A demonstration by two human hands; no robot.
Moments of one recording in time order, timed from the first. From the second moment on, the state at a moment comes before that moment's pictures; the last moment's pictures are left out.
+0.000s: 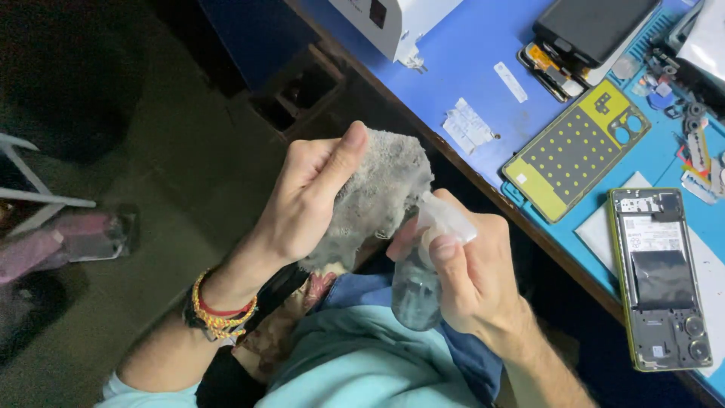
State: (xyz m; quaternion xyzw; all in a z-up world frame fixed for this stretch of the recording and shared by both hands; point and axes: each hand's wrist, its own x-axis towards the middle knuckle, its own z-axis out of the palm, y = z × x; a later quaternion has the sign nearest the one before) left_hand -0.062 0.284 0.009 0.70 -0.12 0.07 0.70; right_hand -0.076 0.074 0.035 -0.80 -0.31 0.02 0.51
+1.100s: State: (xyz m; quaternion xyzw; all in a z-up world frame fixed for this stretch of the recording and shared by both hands) left_hand -0.046 0.248 0.056 0.70 -0.28 -0.11 0.65; right_hand -0.017 0.027 0.030 -0.72 -0.32 -0.29 0.54
